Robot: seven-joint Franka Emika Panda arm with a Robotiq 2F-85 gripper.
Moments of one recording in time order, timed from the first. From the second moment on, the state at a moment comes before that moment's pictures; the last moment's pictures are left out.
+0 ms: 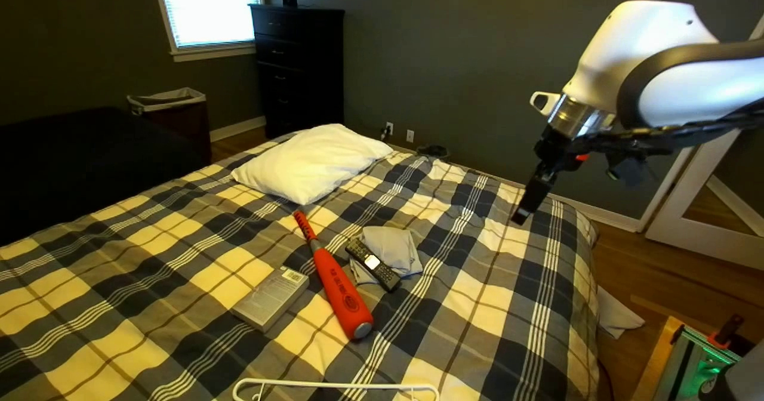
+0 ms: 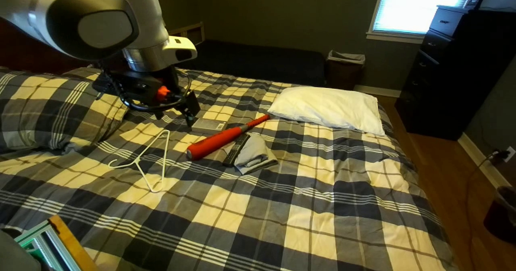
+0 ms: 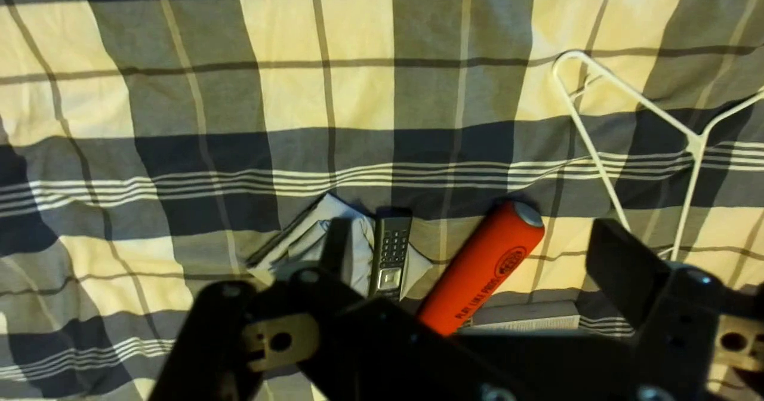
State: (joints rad) arm 0.10 -0.62 -0.02 -2.77 0.04 2.35 -0.27
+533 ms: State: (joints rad) arm 0.08 -0.32 0.04 -2.70 0.01 2.48 -0.16
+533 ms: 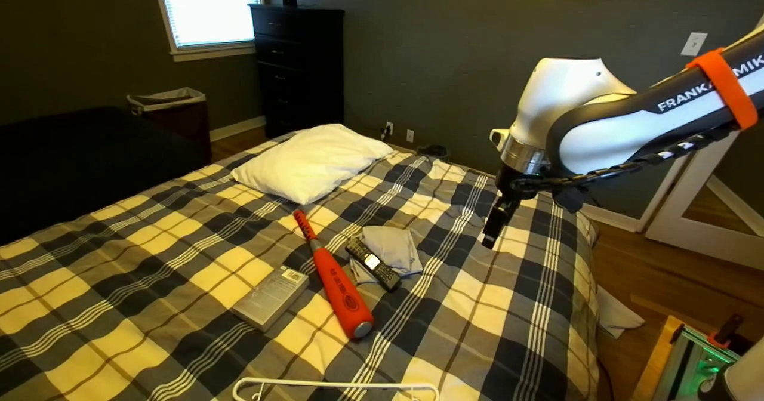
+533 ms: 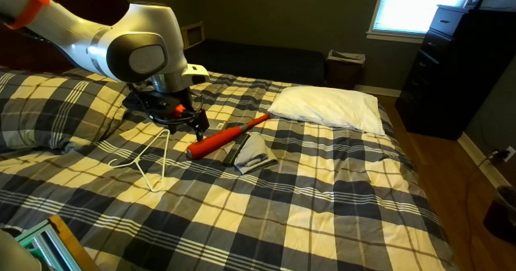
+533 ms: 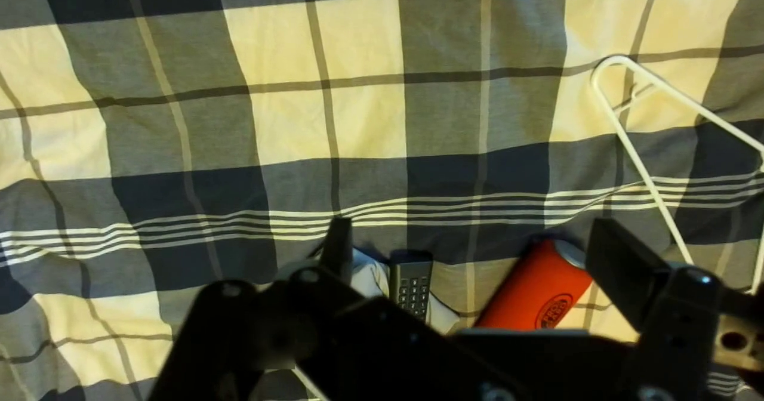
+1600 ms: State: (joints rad) arm -0.02 0.30 0.19 -2.23 -0.42 2.56 0.55
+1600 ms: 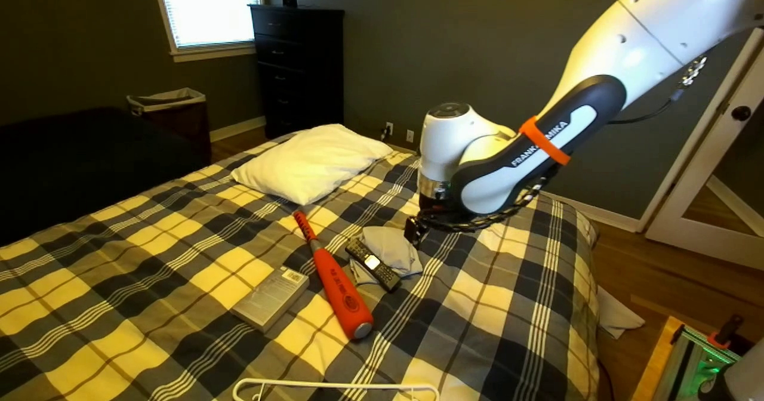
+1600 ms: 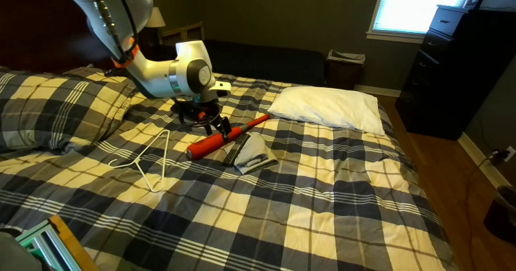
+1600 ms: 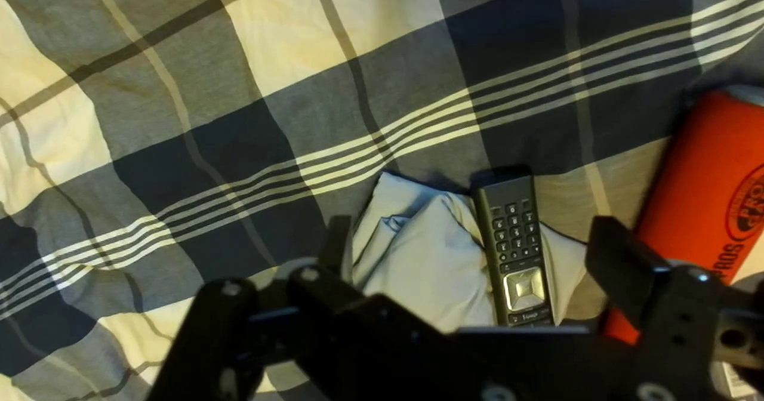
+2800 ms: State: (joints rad) arm 0.27 0.65 -0.02 -1.96 -0.35 2.71 0.44
